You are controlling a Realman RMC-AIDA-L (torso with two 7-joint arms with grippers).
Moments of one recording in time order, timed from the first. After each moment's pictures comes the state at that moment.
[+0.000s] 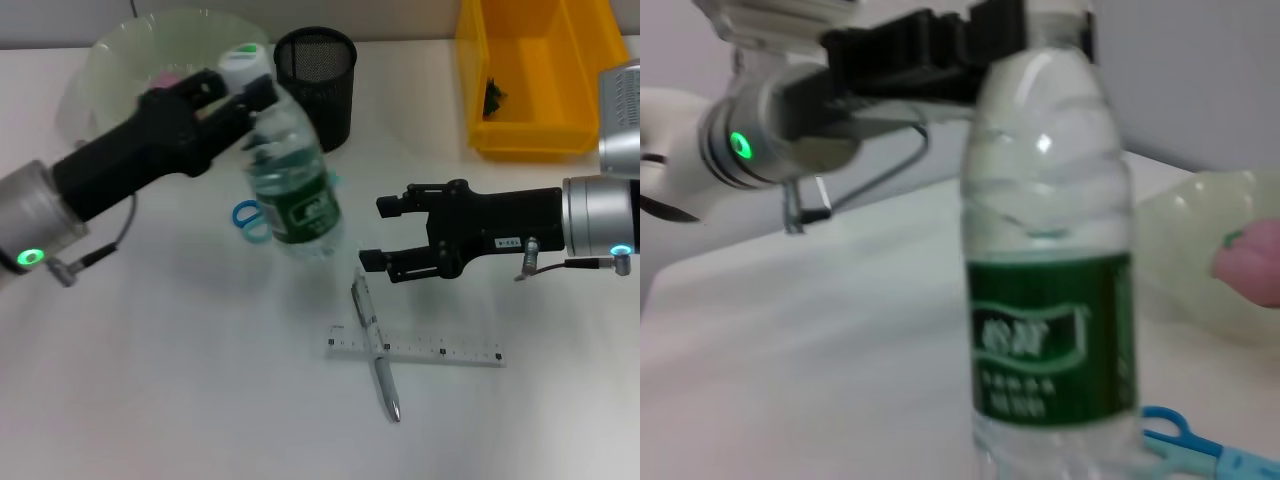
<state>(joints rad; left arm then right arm) -0.60 -2.07 0.60 0.19 1.57 1.64 -1.11 0.62 2.08 -0.96 -0.58 -1.92 -1.41 1.35</state>
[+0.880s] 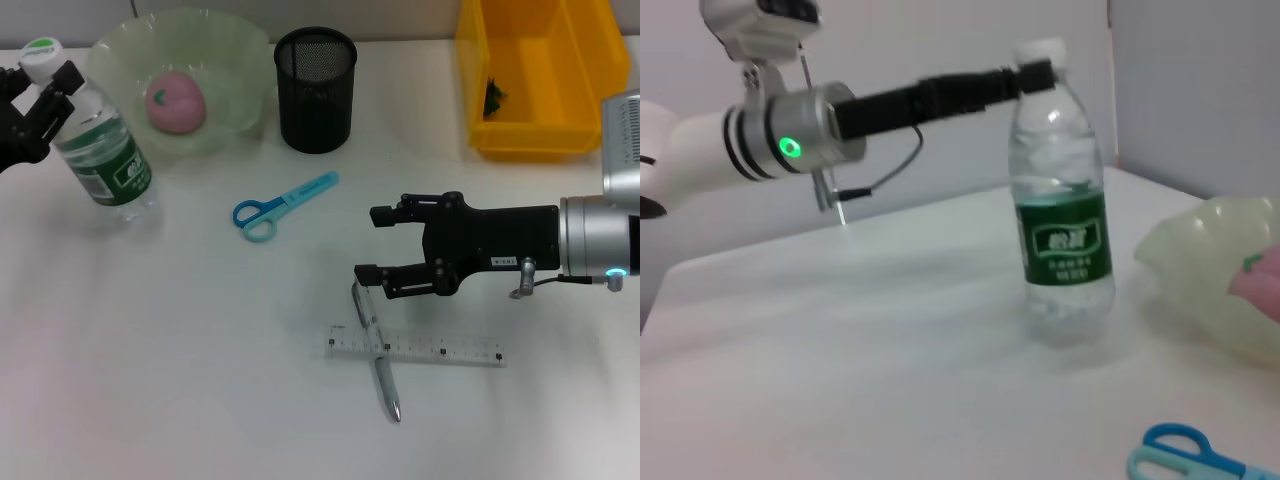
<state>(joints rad) -0.39 -2.06 0.43 0.39 1.50 1.48 -0.93 0.60 2.09 -0.96 -0.52 -1.87 -1.41 1.20</state>
